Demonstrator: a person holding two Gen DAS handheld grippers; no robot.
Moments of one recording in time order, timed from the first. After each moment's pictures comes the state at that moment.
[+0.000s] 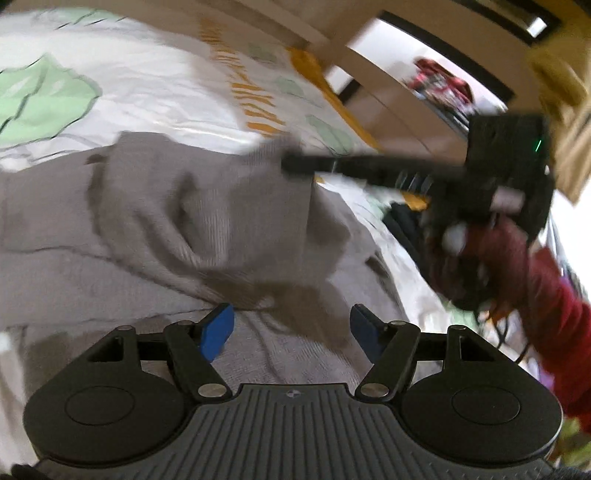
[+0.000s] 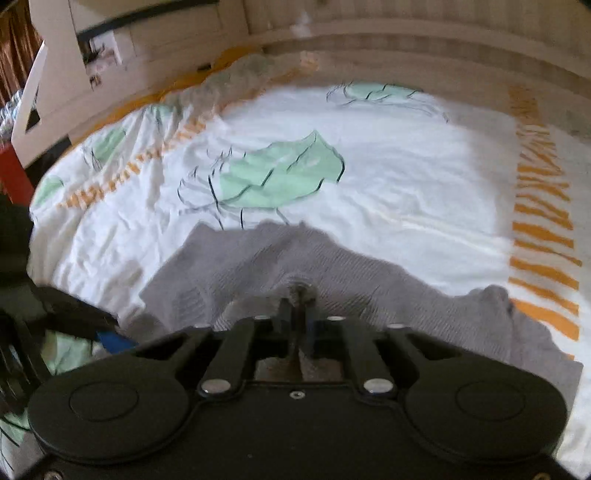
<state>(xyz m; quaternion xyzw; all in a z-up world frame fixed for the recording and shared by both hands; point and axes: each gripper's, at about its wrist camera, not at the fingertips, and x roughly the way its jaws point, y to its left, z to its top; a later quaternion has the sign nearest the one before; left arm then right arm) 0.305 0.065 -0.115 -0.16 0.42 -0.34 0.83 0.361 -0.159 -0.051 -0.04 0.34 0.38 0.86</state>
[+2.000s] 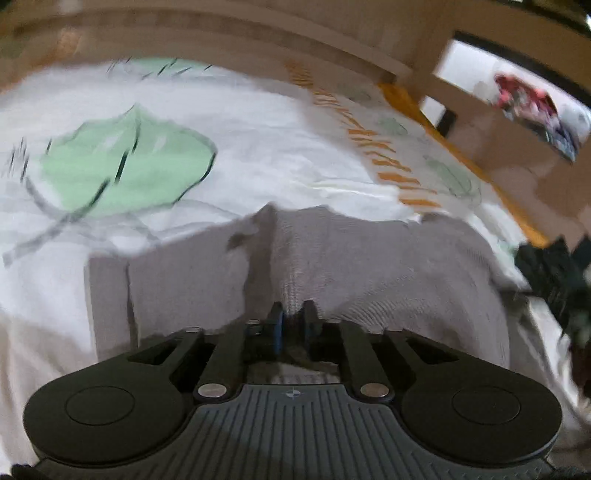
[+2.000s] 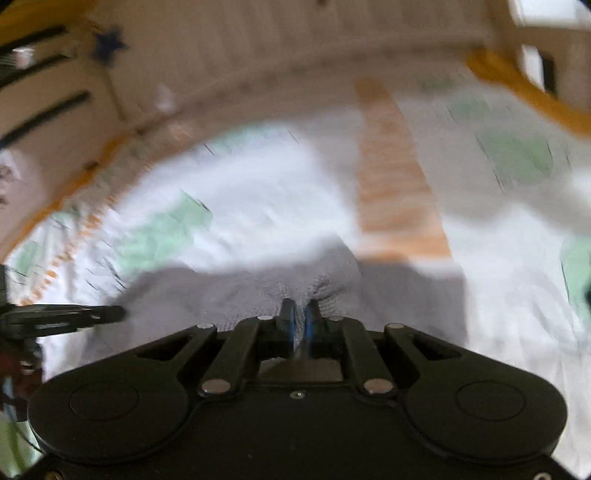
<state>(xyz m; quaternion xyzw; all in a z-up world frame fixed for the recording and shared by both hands) 0.351 0.132 -0.134 -0.12 0.38 -0.17 0.90 0.366 -0.255 -0.111 0.10 0.40 0.17 0.90</state>
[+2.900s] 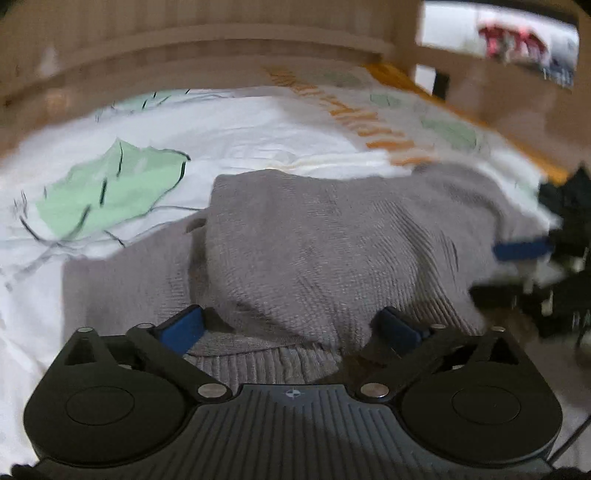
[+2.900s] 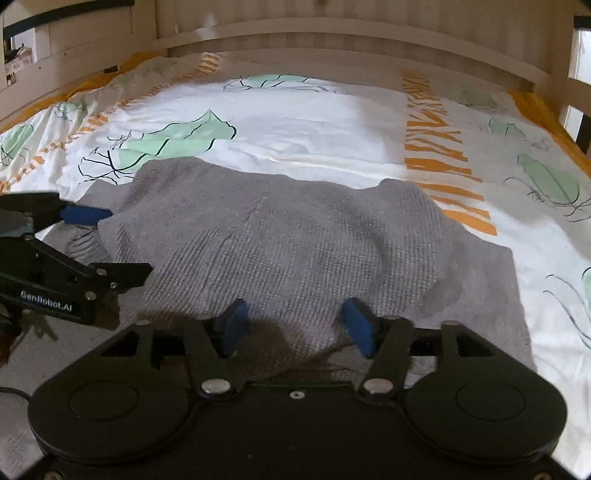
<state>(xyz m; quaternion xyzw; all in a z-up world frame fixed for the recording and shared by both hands) 0.328 0.071 -0.149 0.01 0.35 -0.15 0.92 0.324 -0.181 -0.131 -0.05 0.35 0.21 0.91</state>
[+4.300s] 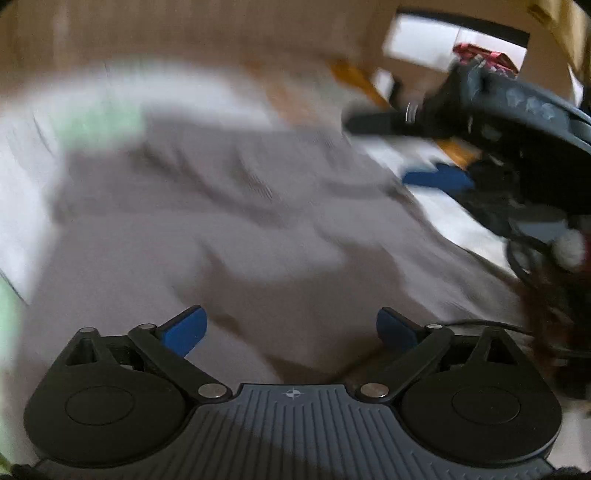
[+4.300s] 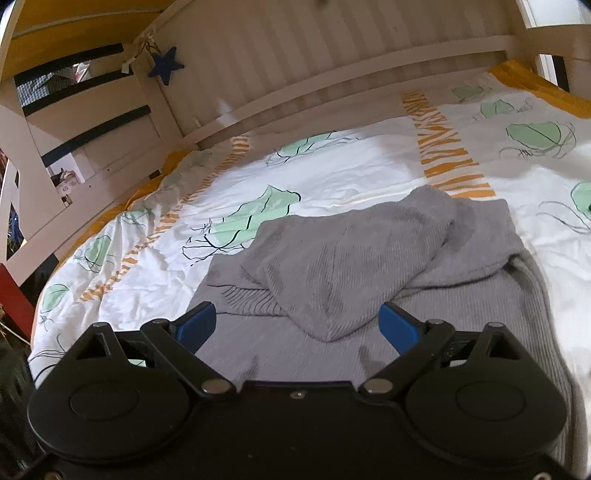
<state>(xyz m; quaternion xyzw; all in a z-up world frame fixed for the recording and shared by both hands) 0.154 0.001 -0.123 -0.09 0.41 -0.19 0.89 0.205 -0.213 -0.070 0.14 0.30 0.25 0.91</state>
